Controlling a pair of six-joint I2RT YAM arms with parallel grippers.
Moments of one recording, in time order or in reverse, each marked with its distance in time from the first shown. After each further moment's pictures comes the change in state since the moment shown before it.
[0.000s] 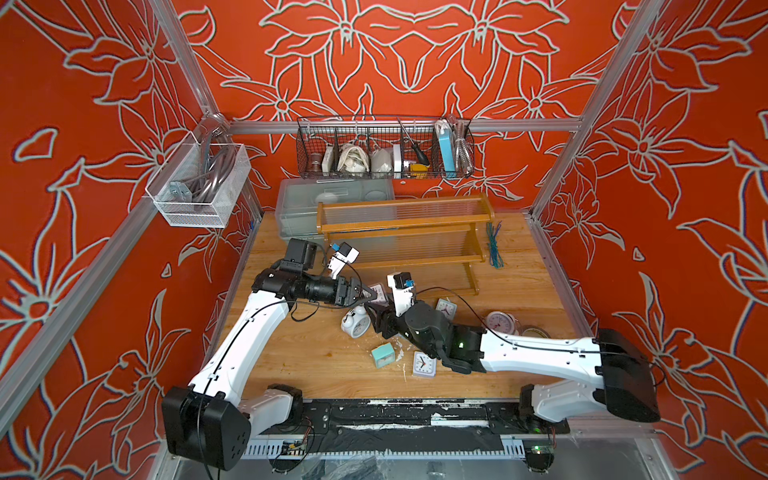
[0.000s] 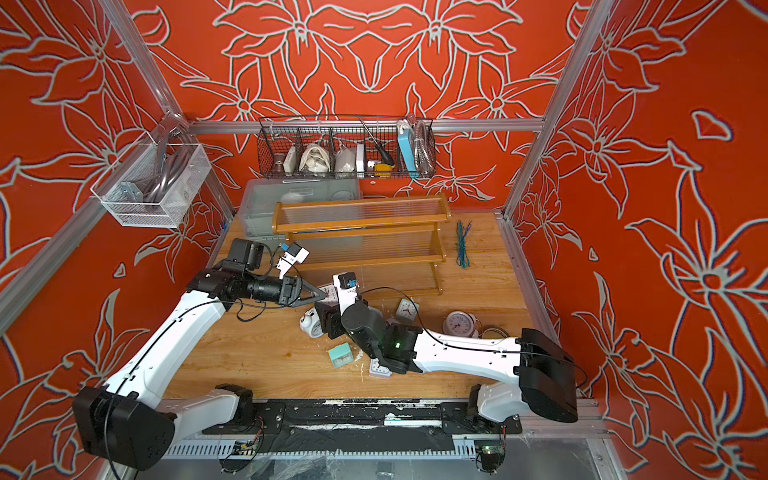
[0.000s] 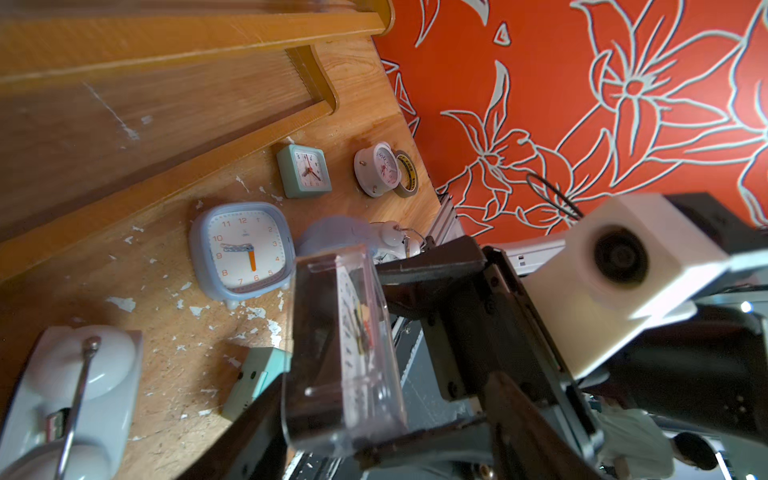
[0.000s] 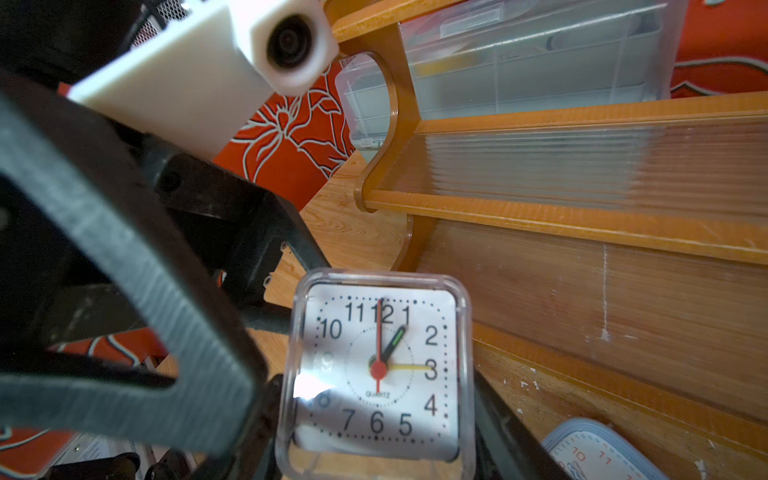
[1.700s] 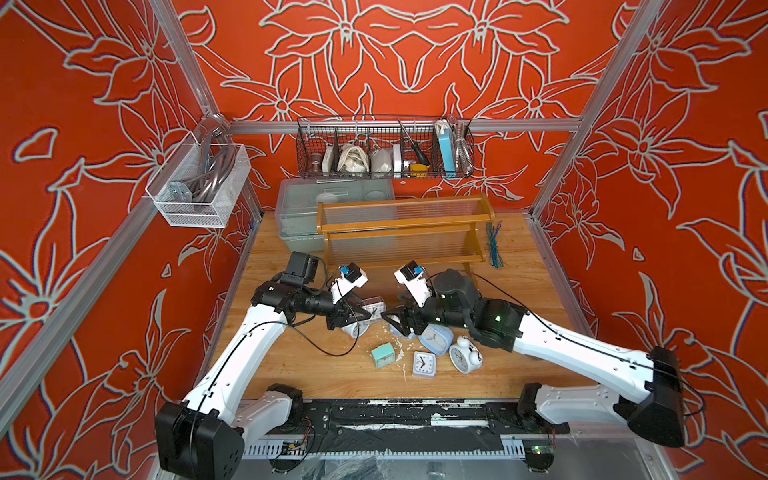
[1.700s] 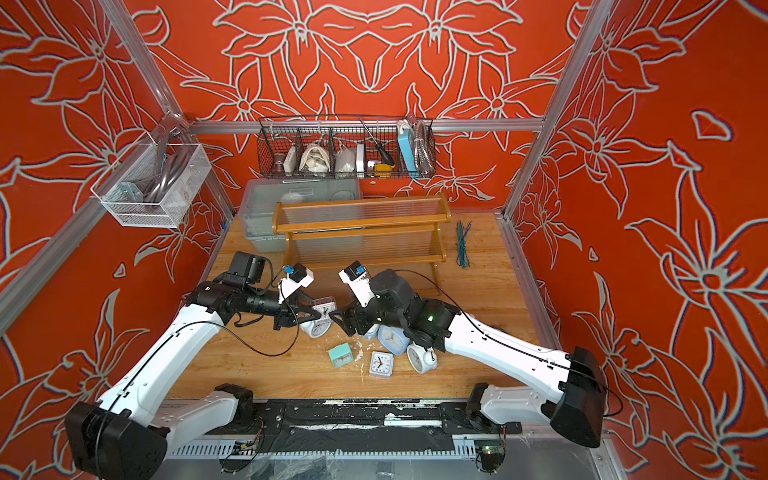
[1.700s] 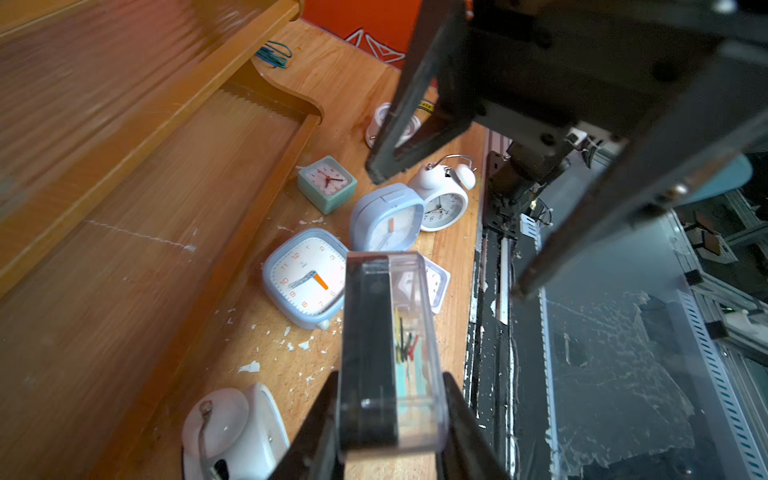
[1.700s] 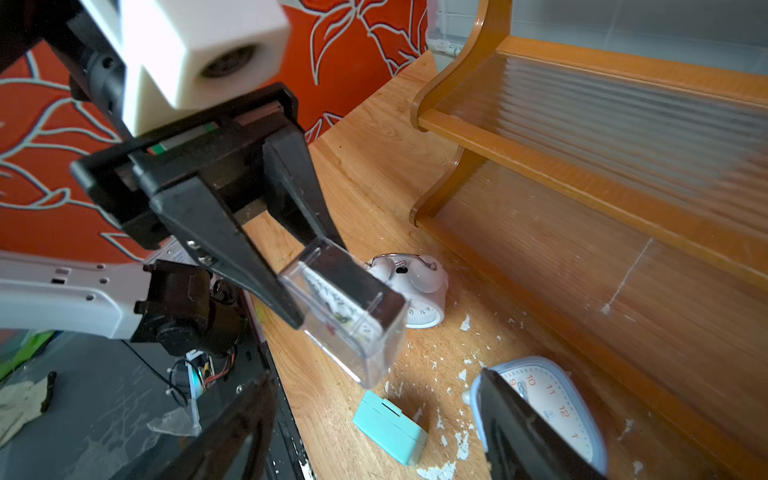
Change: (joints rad) left arm -0.034 -0.091 -0.099 -0.058 -0.064 0.769; right arm -0.265 -0.187 0.103 -0.470 -0.631 -0.295
